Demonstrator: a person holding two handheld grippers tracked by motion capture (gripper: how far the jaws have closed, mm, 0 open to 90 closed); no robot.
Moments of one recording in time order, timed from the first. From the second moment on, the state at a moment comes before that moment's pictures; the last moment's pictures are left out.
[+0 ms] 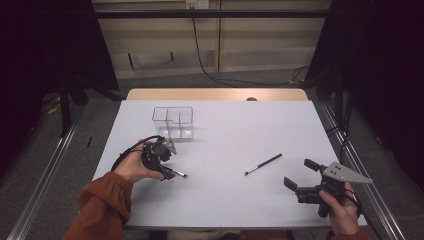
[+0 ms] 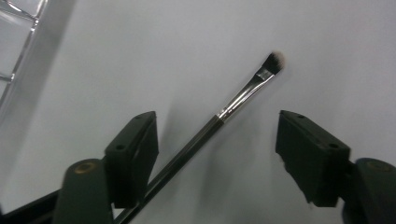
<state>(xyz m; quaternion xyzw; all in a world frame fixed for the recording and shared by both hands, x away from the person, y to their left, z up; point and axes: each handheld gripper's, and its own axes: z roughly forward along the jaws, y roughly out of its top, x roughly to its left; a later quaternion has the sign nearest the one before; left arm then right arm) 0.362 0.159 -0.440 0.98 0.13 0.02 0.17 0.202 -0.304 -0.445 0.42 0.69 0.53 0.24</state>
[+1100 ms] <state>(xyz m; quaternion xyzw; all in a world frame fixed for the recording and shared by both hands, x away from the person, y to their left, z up) 0.371 0.138 -0.446 0.99 0.09 -0.02 0.10 0.201 -0.303 -0.446 0.42 0.69 0.53 0.24</state>
